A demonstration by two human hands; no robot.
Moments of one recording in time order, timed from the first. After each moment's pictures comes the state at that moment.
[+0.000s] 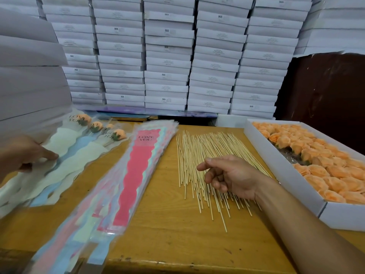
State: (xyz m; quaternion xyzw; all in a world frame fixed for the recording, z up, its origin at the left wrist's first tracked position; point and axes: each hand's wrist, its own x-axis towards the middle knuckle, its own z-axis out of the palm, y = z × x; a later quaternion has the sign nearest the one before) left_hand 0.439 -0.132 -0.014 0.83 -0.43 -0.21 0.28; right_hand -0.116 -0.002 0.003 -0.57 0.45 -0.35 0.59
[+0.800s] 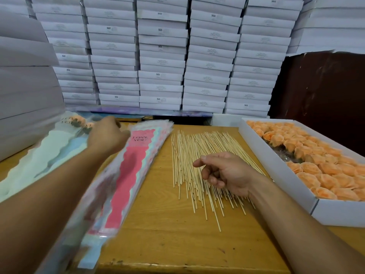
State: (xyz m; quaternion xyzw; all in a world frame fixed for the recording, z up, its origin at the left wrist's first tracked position) left_hand 0.188 -0.087 0.035 0.71 -0.60 -0.01 0.37; right_hand -0.121 -0.009 -0.002 -0.57 0.45 -0.38 0.58
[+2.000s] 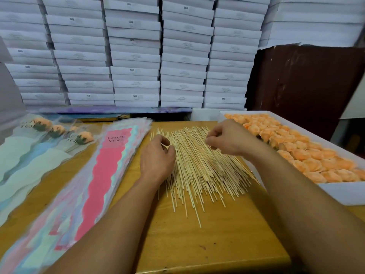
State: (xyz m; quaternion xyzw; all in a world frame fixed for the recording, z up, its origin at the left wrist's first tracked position) left_hand 0.027 -0.061 -0.025 0.57 -0.65 -0.15 0.48; right_hand -0.166 -0.020 0.049 -0.67 0.67 -0.29 0.15
